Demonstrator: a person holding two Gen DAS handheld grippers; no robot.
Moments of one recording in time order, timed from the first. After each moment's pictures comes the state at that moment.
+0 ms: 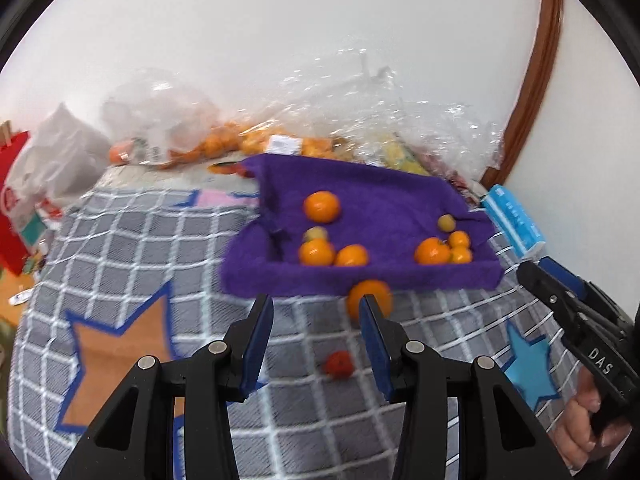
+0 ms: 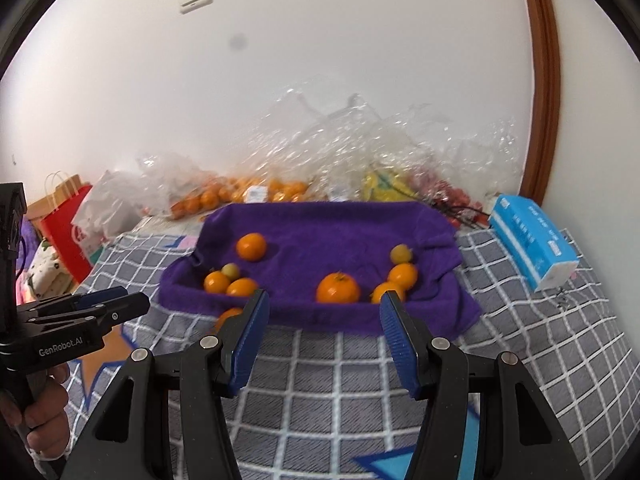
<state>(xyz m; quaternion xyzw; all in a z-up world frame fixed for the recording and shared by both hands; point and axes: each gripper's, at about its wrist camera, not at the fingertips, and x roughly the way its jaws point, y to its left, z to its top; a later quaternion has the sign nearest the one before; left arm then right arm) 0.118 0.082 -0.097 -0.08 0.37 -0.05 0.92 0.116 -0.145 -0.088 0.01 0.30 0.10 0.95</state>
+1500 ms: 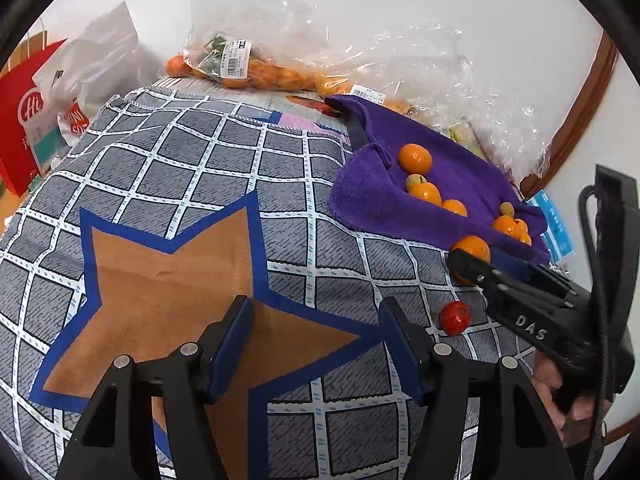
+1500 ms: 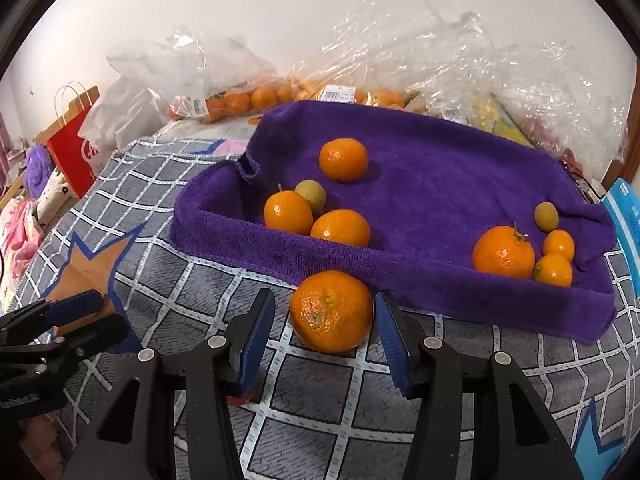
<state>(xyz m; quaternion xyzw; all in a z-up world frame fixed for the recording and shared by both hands) 0.116 0.153 -0.171 -0.15 0.41 -0.02 0.90 0.190 -0.038 -0.174 -0.06 0.40 0.16 0.90</state>
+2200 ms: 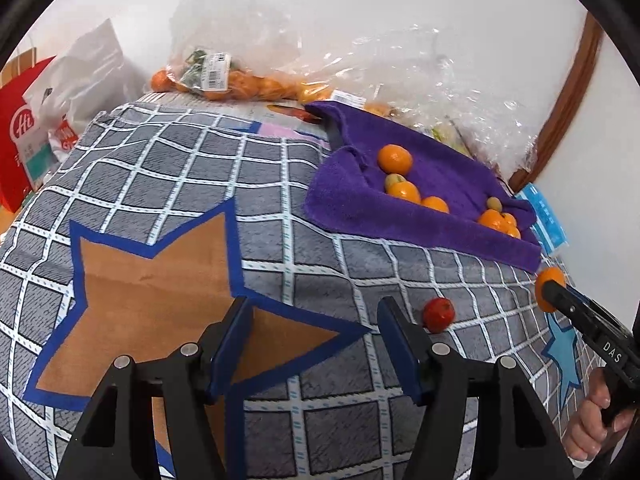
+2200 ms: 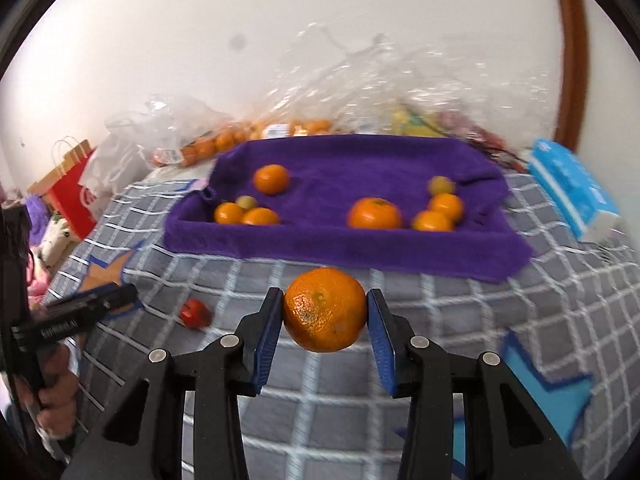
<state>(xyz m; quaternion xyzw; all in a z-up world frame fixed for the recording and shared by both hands) 0.110 0.139 -0.168 -0.13 0.39 -0.04 0.91 0.119 -0.143 -0.141 0.01 0.36 0.11 0.93</state>
